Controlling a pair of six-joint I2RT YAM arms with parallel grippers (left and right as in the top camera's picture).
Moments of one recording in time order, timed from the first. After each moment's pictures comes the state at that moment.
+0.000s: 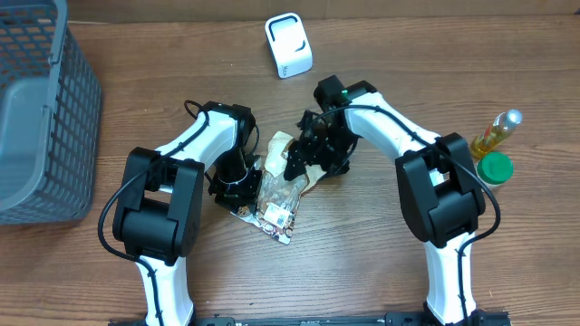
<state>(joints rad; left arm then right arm) -0.29 2.09 1.36 -1.23 0.23 -0.10 0.44 2.22 1.65 -1.08 -0.61 0.13</state>
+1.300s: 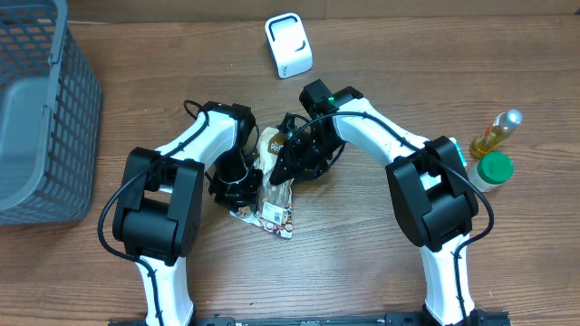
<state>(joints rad) -0.29 2.09 1.36 -1.22 0.22 -0.13 0.50 2.22 1.64 -1.02 -0.82 0.14</state>
